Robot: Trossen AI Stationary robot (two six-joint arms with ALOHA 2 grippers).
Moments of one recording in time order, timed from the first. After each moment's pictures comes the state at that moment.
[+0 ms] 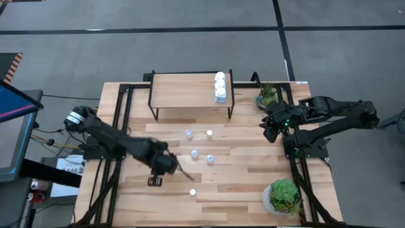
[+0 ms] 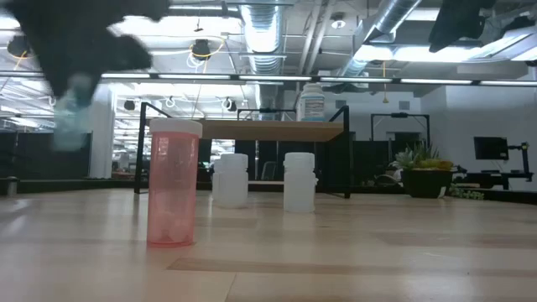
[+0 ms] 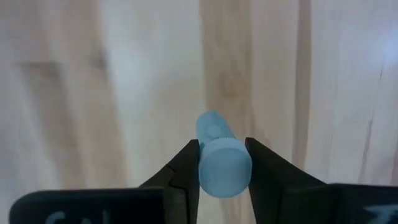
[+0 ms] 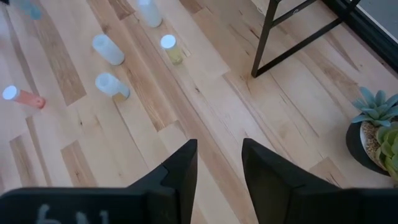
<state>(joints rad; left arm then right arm) -0.40 1.54 1.17 -1.05 0.02 -0.35 0.08 0.92 1.13 -1.15 0.26 0.59</state>
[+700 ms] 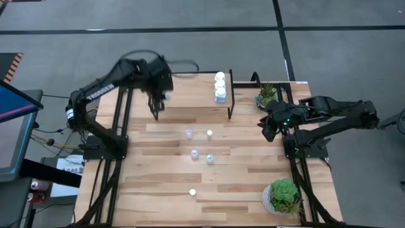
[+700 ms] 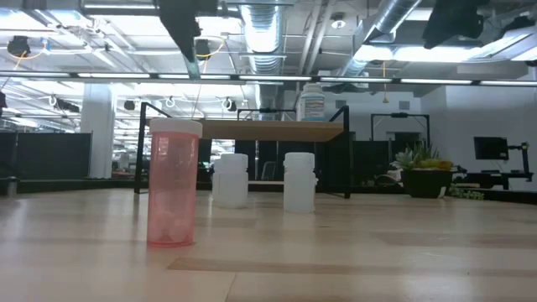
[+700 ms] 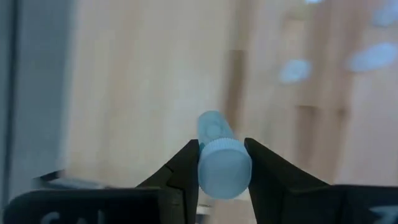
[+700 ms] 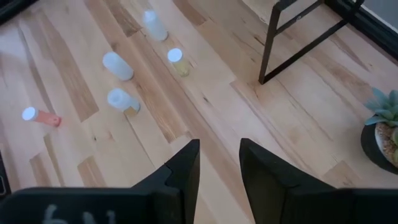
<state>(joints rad) 0.48 1.51 1.74 -1.42 -0.05 0.37 0.08 0.92 1.13 -1.11 0.26 0.65</state>
